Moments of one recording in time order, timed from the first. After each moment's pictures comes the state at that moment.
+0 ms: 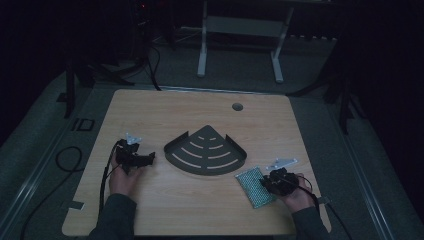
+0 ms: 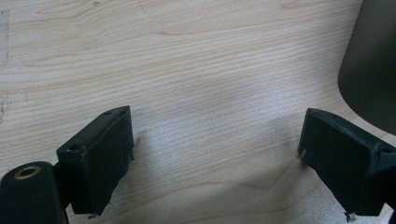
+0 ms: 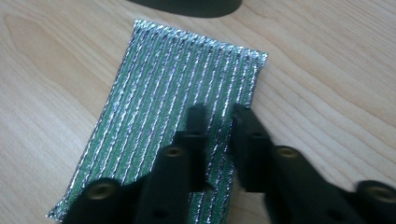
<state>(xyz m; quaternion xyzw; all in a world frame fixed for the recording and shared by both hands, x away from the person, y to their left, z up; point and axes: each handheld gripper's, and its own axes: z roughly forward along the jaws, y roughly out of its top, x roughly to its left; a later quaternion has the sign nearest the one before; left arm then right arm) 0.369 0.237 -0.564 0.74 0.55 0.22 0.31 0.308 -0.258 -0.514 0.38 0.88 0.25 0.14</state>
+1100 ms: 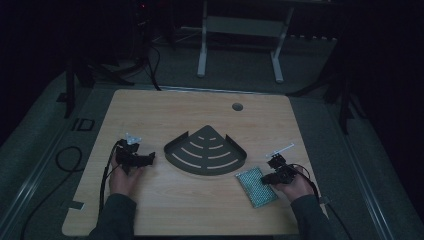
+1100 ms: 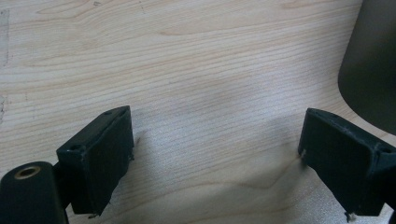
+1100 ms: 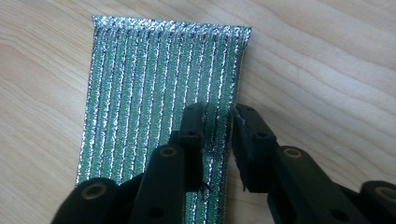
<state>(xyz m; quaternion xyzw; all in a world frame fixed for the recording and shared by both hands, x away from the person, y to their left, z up) 0.369 0.237 -0.564 0.74 0.55 0.22 0.31 0.345 -0.258 -0.511 0.48 0.86 0.18 0.02</state>
